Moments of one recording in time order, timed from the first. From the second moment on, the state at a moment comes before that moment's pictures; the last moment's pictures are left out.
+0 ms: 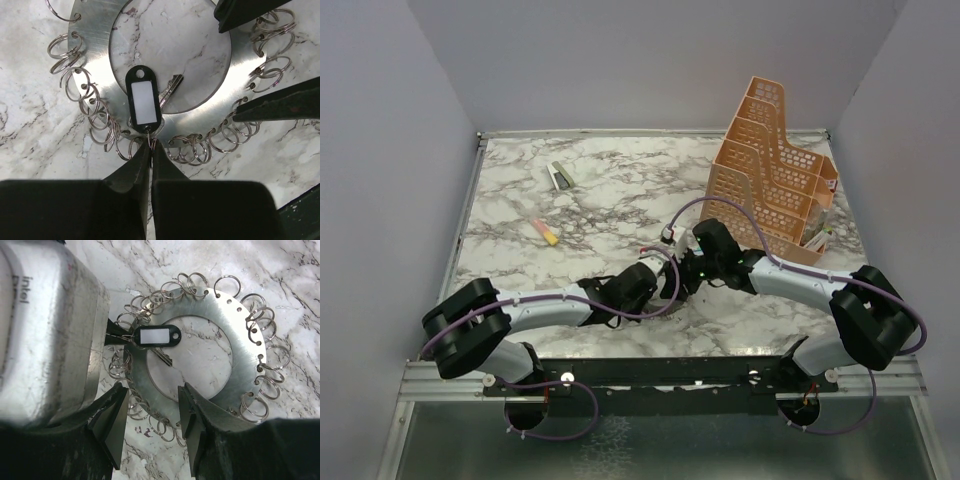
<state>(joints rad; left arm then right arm) -1.04 1.41 0.63 -0.14 -0.17 -0.38 0.72 1.45 0.72 -0.04 -0.49 -0.01</state>
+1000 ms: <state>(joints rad) -0.91 1.20 0.93 -0.34 0.24 0.27 0.72 0.86 0.44 0.22 -0.48 -0.02</state>
